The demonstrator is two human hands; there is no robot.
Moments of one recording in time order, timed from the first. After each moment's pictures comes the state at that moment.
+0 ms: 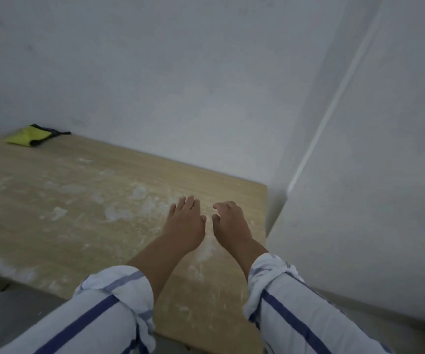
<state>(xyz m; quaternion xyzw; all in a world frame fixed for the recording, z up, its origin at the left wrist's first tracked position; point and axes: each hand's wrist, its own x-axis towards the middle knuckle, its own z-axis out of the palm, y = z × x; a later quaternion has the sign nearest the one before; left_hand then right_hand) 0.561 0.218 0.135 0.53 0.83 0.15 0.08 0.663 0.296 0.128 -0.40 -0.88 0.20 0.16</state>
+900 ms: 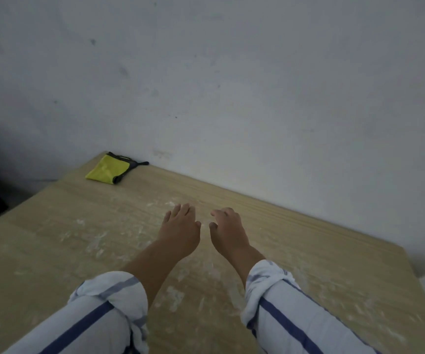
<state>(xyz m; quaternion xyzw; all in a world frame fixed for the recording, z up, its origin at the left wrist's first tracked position) 0.104 0.196 0.111 0.48 0.86 0.13 0.12 0.210 0.279 0.111 -0.38 -0.89 0.23 0.13</state>
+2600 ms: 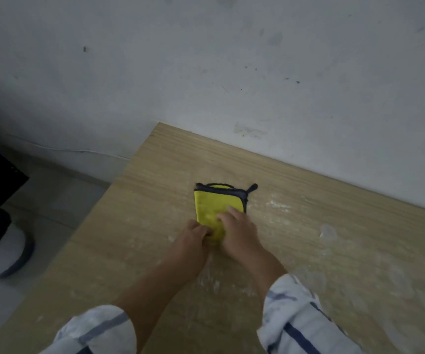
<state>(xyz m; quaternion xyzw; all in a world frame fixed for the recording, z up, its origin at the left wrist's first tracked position) -0.176 0.100 0.010 0.48 0.79 0.29 0.25 -0.078 0.202 0.020 -0.42 -0.87 0.23 -0.09</state>
